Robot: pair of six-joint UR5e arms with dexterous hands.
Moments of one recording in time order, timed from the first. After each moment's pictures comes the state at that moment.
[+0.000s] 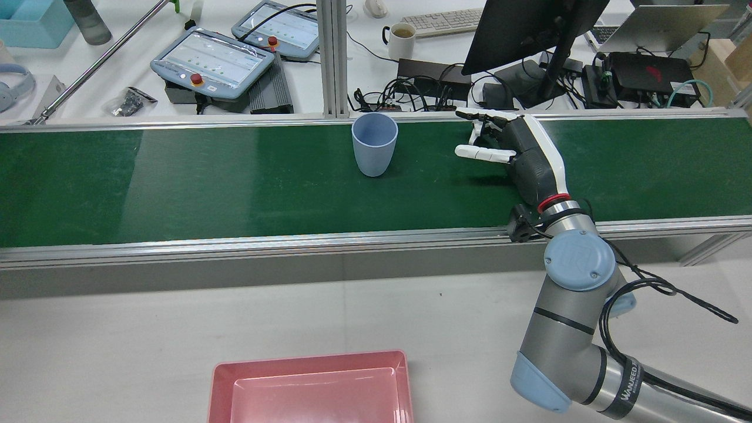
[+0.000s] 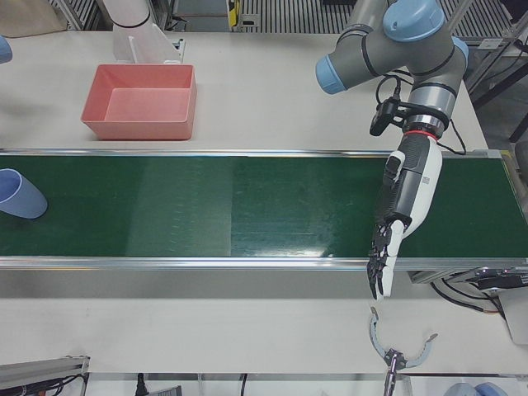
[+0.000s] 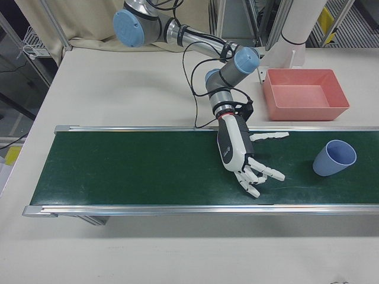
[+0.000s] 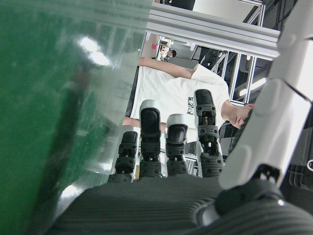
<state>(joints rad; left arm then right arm) -1.41 -1.80 -1.69 0.23 1.81 0.01 0.64 -1.15 1.80 -3.63 -0.74 -0.33</state>
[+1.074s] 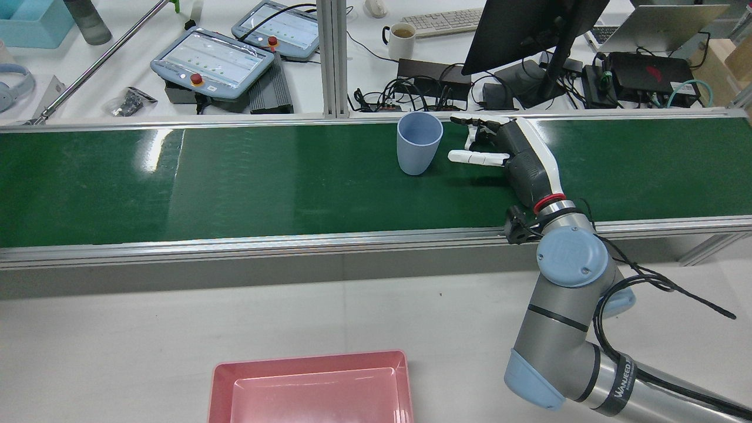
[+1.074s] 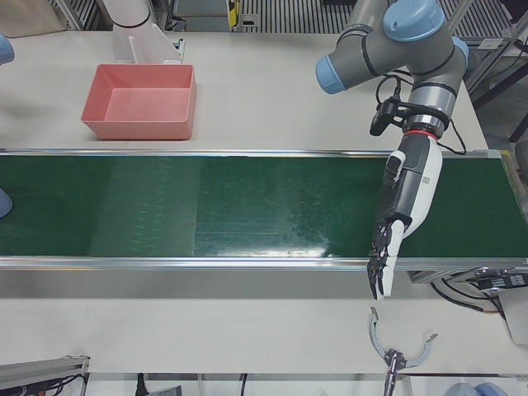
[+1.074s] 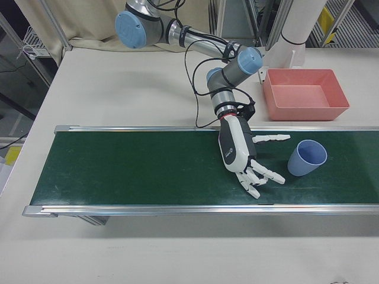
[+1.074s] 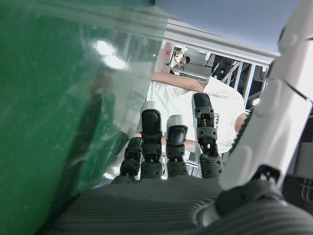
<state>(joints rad) -1.41 -1.80 -1.69 0.23 1.81 0.01 0.64 -1.13 1.79 -3.69 -0.78 -0.34</state>
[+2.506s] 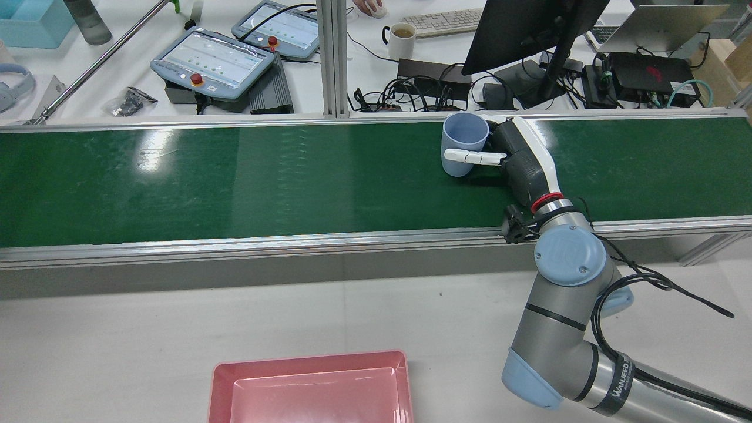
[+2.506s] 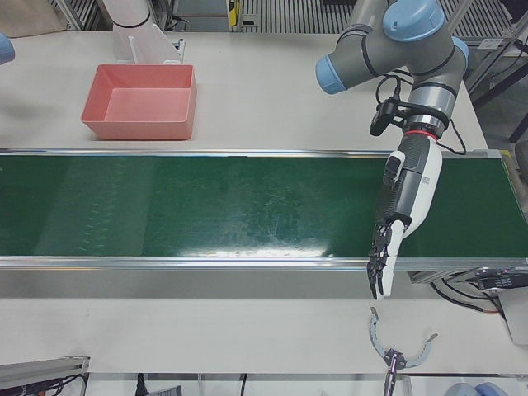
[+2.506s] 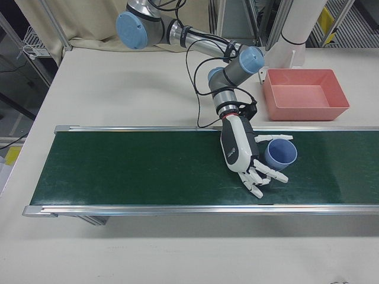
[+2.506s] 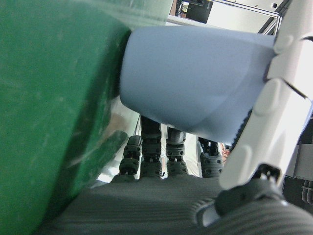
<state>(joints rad) -1.41 -1.80 -1.69 0.23 1.81 0.01 0.65 -1.12 1.79 -3.70 -0.79 -0.34</state>
